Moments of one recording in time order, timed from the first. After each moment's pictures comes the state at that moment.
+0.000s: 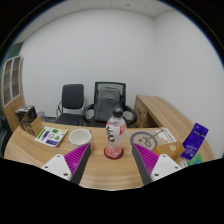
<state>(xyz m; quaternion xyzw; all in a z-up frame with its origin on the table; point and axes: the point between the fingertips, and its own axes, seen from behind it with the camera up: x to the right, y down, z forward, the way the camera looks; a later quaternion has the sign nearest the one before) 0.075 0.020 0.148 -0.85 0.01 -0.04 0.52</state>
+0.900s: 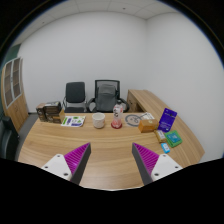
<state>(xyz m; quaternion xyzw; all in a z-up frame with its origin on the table) -0.008 -0.269 0.261 -0.87 0.05 -0.06 0.48</state>
